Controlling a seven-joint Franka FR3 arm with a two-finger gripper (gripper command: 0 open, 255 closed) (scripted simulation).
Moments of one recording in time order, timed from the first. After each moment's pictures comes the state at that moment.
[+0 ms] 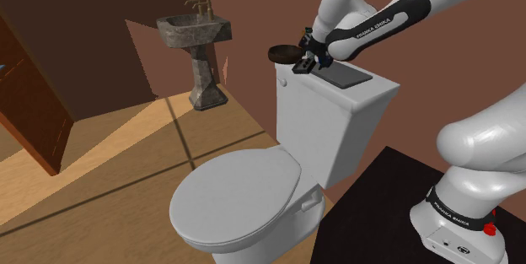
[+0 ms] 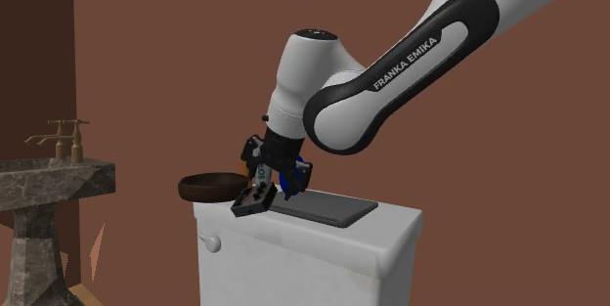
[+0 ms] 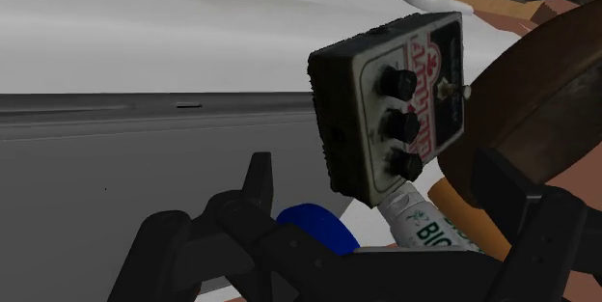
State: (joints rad) arm -0.81 -0.17 0.65 -2.28 -0.40 2.66 1.67
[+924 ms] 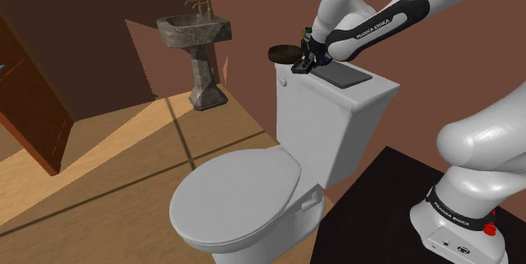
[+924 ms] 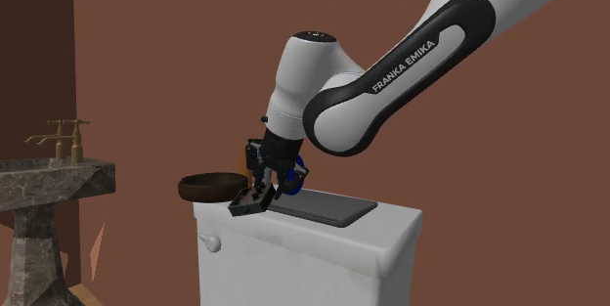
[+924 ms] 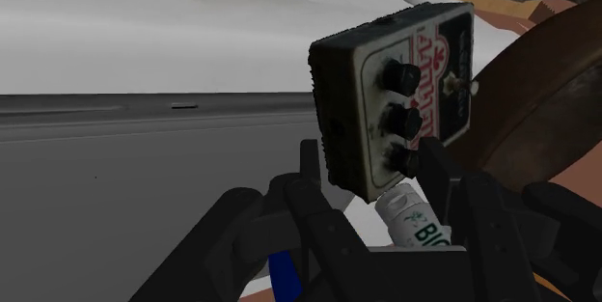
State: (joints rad) arm -0.81 -0.15 0.65 -2.27 -0.42 2.67 1.68
